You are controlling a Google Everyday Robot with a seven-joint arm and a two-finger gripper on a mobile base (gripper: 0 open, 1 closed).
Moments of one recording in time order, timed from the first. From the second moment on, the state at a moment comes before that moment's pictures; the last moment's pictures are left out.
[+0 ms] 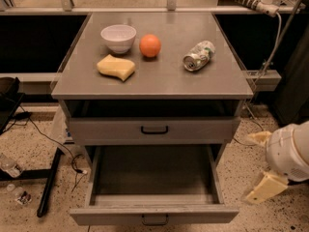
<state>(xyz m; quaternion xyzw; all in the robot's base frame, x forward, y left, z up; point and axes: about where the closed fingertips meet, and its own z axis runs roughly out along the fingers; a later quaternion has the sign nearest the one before) 0.385 -0.224 0.783 -0.59 0.78 0.06 0.21</state>
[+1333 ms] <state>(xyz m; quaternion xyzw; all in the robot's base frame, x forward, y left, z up) 0.369 -0.216 0.727 -0.57 0.79 0.08 0.20</state>
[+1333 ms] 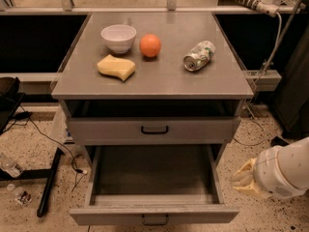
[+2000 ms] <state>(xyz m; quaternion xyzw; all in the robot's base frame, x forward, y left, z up) 0.385 -0.232 0.632 -0.54 0.82 0.08 0.20</state>
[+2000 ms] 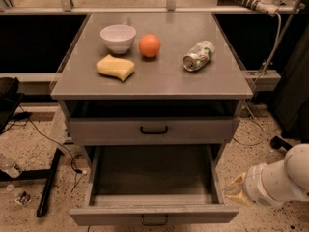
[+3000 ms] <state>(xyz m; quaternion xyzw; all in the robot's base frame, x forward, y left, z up) 0.401 -0.249 0.560 -0.51 0.82 0.09 0.25</state>
